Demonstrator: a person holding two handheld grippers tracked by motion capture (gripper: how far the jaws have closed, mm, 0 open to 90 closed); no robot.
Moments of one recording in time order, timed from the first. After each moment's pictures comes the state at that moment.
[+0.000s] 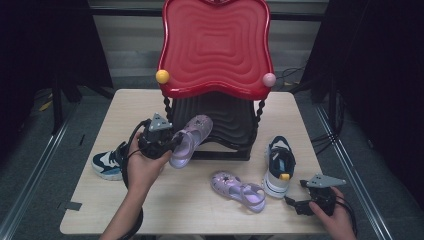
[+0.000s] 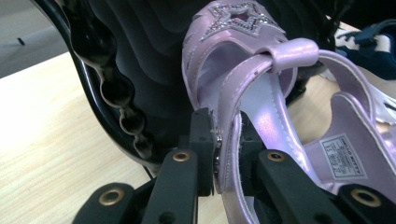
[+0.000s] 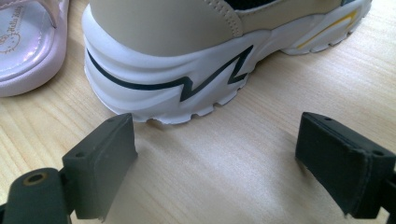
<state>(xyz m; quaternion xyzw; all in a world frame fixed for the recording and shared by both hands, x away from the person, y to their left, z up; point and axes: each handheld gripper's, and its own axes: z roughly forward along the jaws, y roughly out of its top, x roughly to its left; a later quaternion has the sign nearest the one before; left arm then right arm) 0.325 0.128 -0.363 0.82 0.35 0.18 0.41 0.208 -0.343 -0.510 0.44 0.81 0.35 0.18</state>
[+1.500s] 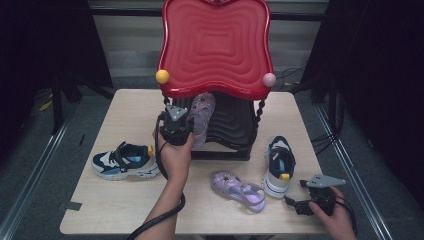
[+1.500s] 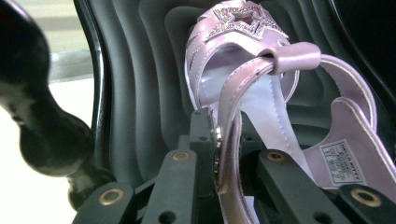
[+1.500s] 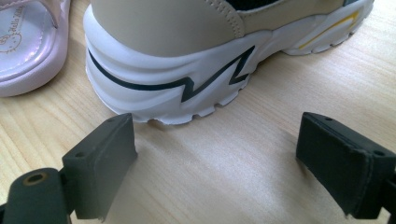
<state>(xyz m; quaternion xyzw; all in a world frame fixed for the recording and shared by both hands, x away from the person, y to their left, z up) 0.353 0.072 -0.377 0.71 0.48 0.26 0.45 0.207 -0.342 -0.510 0.44 0.81 0.35 0.17</state>
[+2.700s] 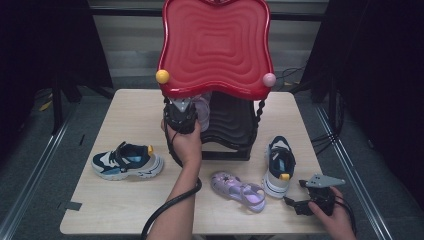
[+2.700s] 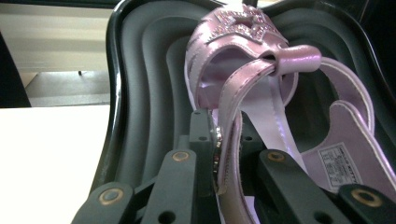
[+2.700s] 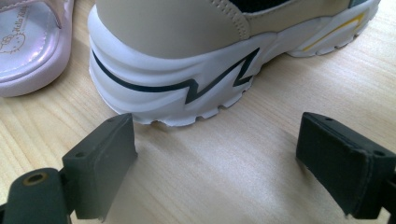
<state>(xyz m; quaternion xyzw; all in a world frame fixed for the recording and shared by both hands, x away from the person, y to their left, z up) 0.378 0.050 -0.377 0.63 0.53 0.32 0.48 0.208 -0.341 -0.510 0.44 0.81 0.35 0.17</state>
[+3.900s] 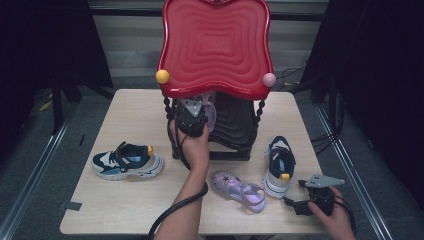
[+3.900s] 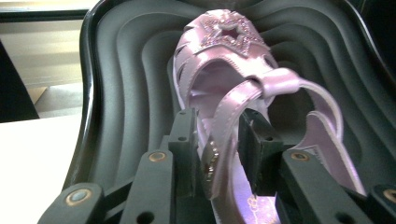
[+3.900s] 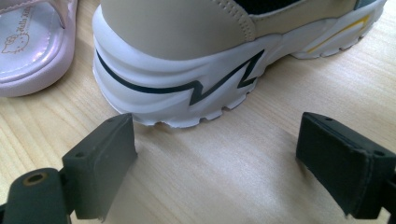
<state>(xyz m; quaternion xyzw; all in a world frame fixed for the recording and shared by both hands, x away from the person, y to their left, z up) 0.377 0.029 -0.386 0.65 0.49 0.35 0.46 0.208 -0.339 -0.510 0.43 0.81 0.35 0.17</state>
